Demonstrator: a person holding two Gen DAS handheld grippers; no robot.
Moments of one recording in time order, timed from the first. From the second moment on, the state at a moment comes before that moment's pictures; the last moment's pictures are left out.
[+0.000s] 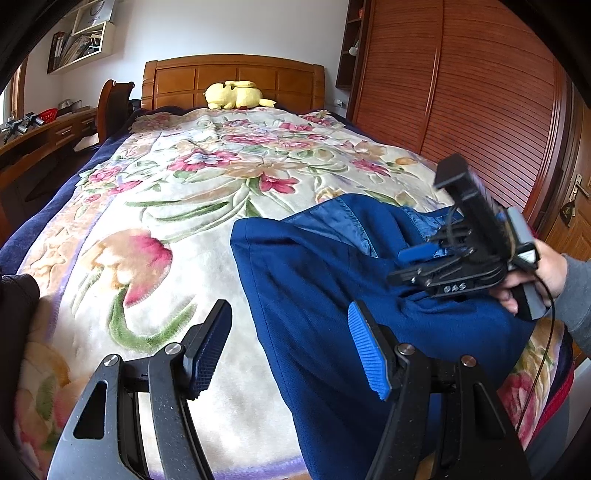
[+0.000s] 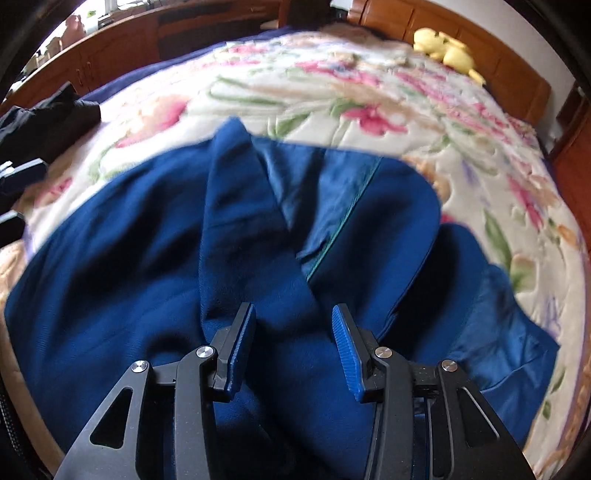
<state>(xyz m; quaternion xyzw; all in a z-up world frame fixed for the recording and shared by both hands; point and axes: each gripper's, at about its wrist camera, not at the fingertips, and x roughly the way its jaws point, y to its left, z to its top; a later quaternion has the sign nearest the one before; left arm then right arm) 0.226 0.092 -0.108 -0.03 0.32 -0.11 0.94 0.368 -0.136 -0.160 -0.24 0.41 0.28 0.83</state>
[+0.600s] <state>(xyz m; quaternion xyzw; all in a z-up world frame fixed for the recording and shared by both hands) 0.225 0.088 -0.109 -0.03 0.32 -0.12 0.94 0.370 -0.134 -0.150 -0.29 0.38 0.27 0.83</state>
